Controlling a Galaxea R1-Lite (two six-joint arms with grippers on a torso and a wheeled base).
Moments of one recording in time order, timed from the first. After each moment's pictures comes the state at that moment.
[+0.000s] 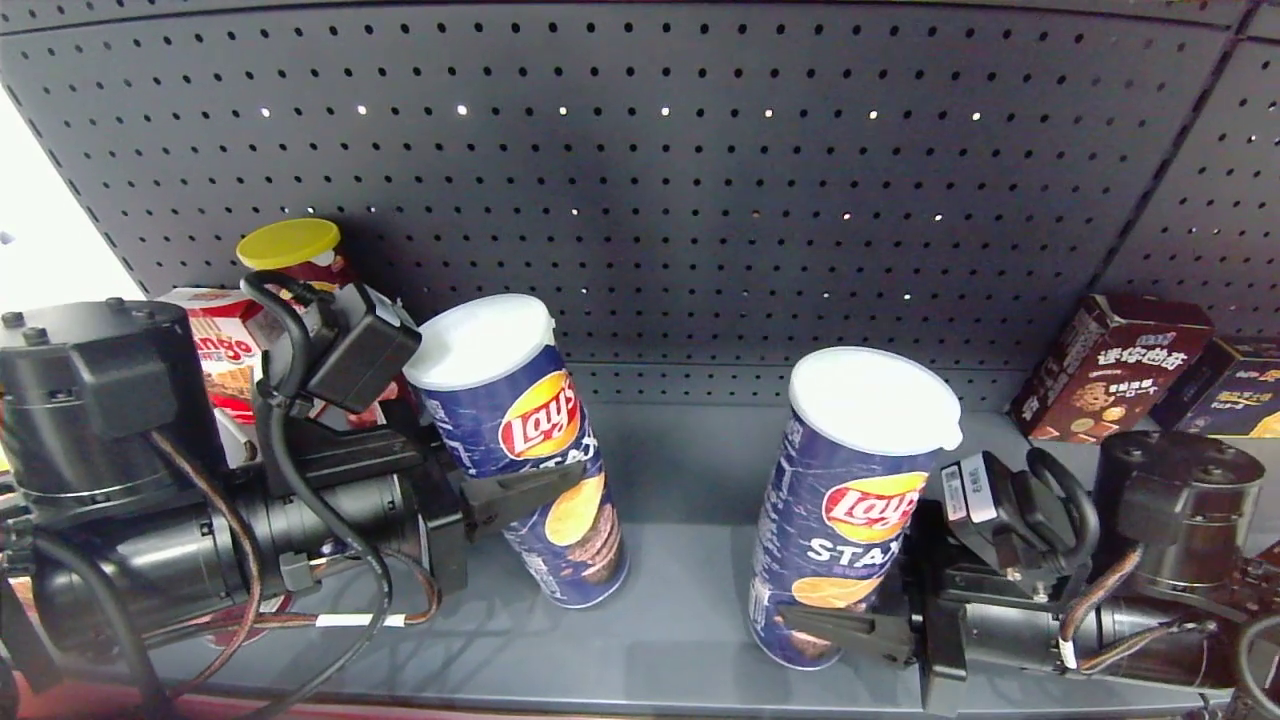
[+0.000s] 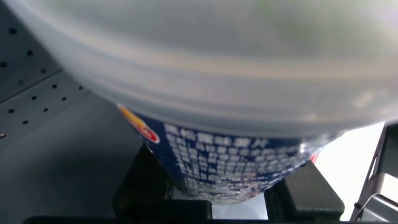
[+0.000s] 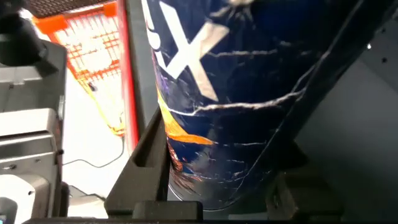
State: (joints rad) left arm -0.48 1.44 -0.63 -0.64 -0.44 0.08; right arm 0.58 1.62 -0.42 -0.99 0.63 -0.33
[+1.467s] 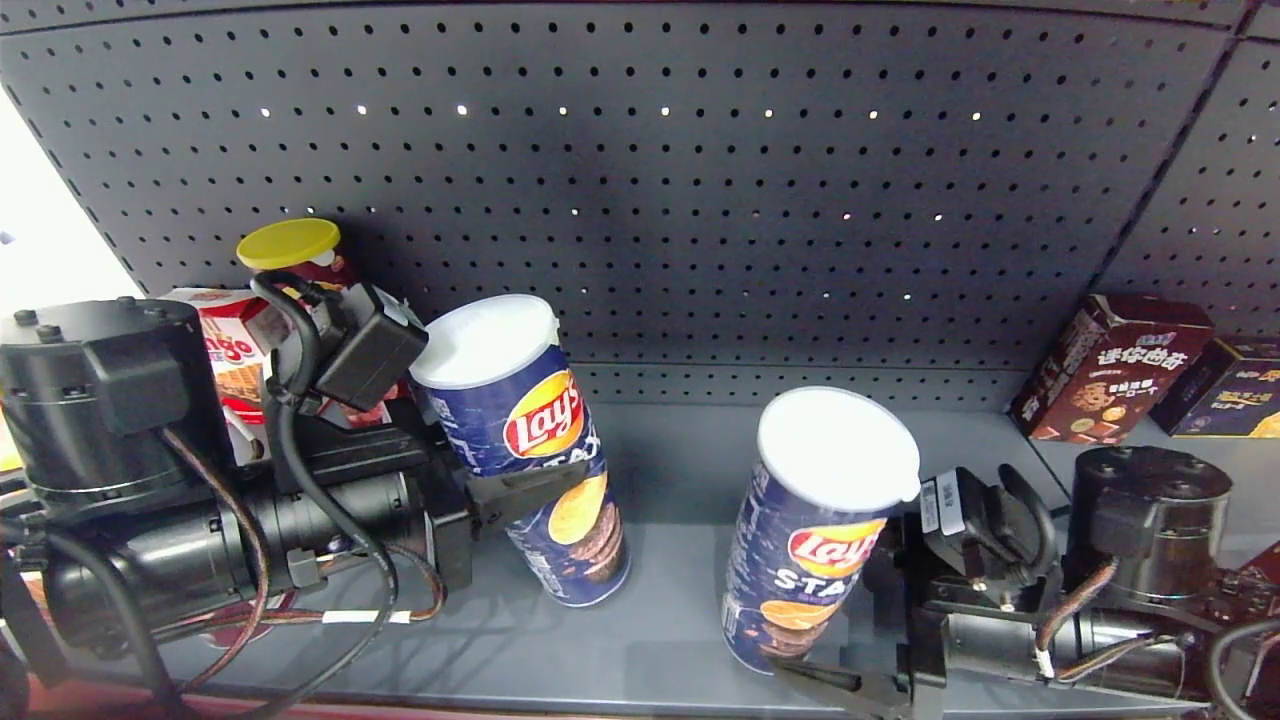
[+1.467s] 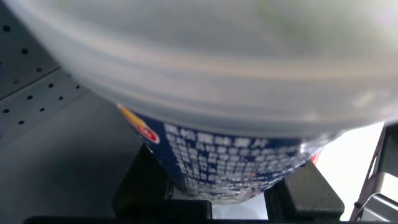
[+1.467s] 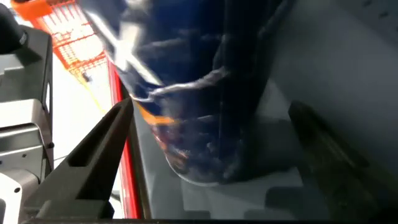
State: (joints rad) left arm -0.48 1.45 -0.64 -0.64 -0.44 0.08; right arm 0.59 1.64 -0.40 -1.00 0.59 -0.33
